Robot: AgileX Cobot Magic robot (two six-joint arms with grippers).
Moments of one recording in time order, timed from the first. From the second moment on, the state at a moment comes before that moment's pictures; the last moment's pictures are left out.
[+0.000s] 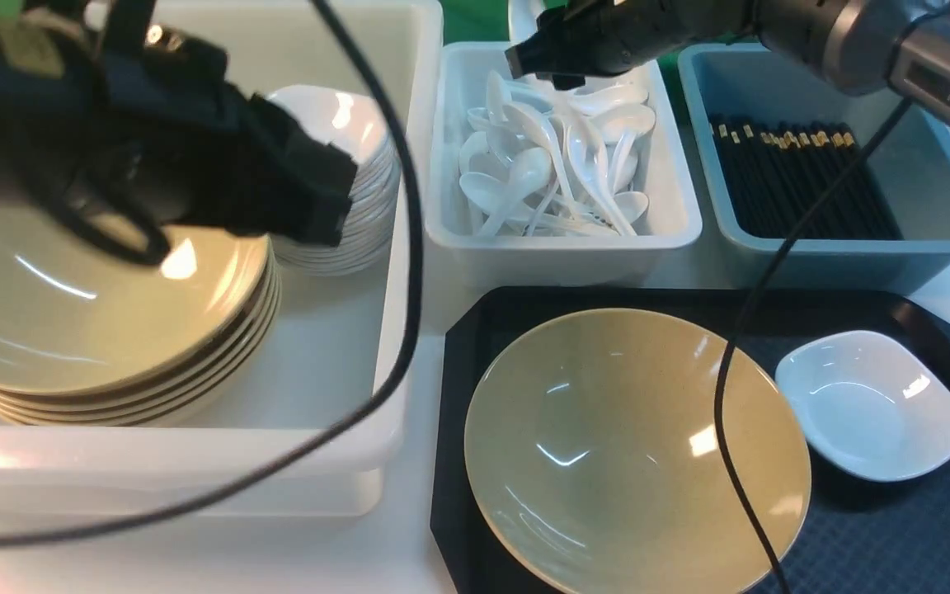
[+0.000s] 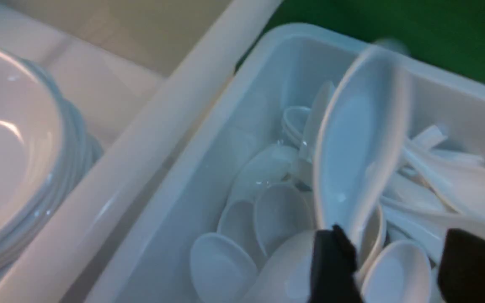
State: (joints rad) right arm 0.41 2.16 -2.09 -0.02 0.68 0.09; left arm -0.45 1.19 -1.20 -0.28 0.80 0.26
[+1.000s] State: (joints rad) right arm 0.39 1.21 -1.41 -0.02 1.14 -0.15; left arm -0.67 1.97 -1.73 -0.07 1.07 0.19
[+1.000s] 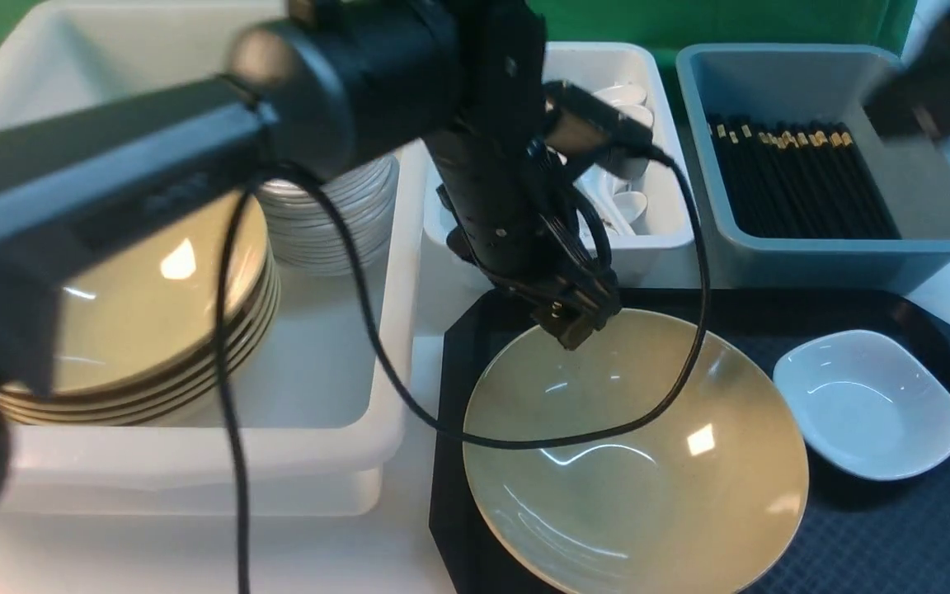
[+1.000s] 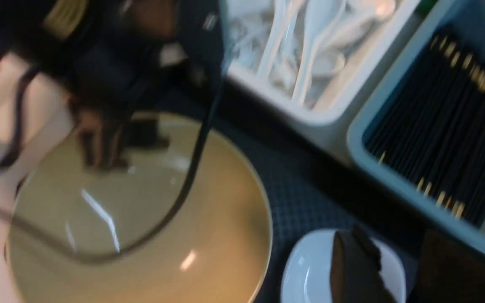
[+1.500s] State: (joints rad) right arm 0.39 0.91 -1.01 -0.02 1.02 -0.13; left arm -0.67 2.11 -1.76 -0.12 1.13 0.16
